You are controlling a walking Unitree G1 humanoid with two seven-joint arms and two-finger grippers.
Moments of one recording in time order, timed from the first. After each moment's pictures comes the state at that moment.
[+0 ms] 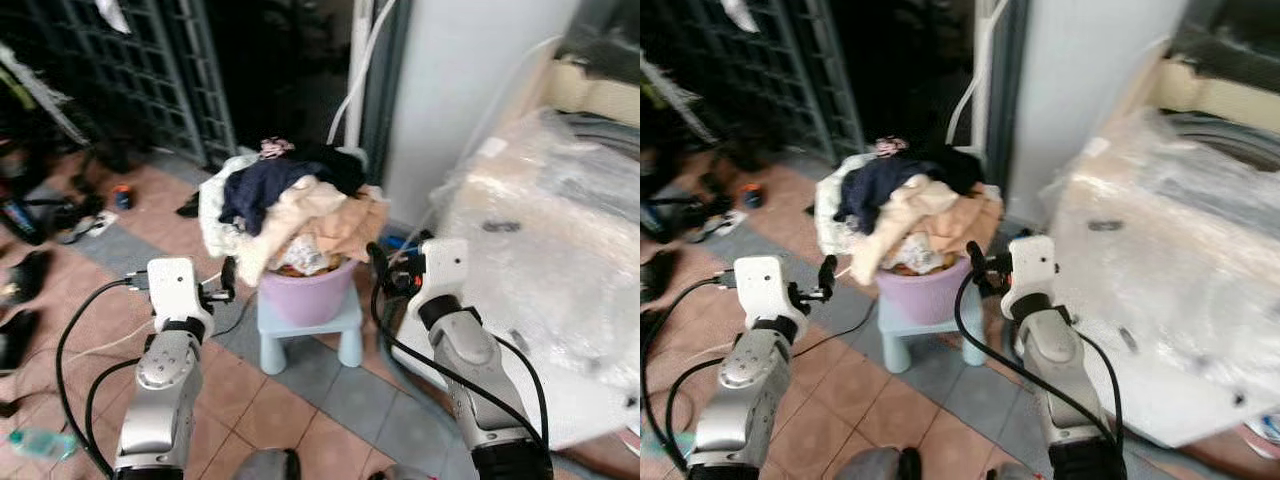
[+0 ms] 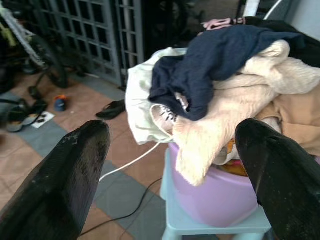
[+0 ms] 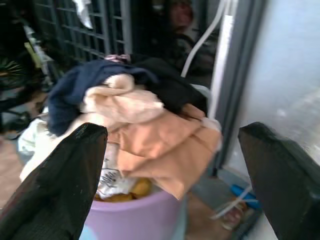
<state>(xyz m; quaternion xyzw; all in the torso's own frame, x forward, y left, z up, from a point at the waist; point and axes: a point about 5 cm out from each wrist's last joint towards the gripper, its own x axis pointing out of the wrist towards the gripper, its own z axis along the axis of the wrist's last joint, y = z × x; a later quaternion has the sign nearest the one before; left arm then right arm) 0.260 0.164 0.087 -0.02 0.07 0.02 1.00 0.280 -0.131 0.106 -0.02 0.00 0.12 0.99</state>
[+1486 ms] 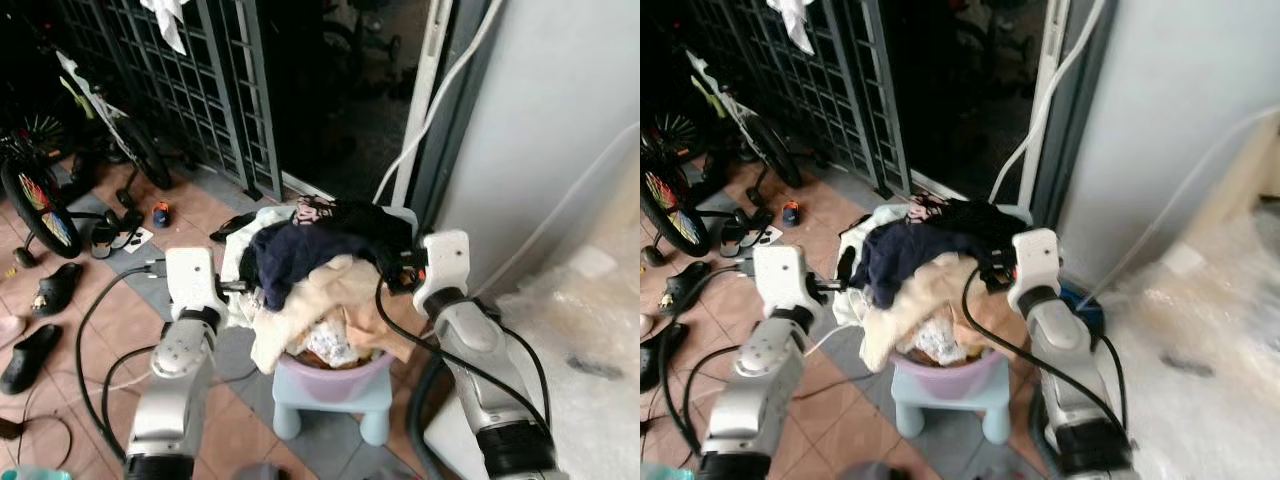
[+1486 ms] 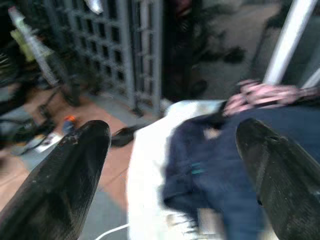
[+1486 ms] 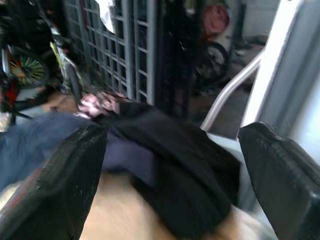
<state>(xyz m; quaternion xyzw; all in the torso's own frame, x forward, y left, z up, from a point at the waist) 0.268 0.159 0.093 -0.02 0.06 0.01 1.00 0.294 -0.128 0.104 -0.02 0.01 0.15 0.99</state>
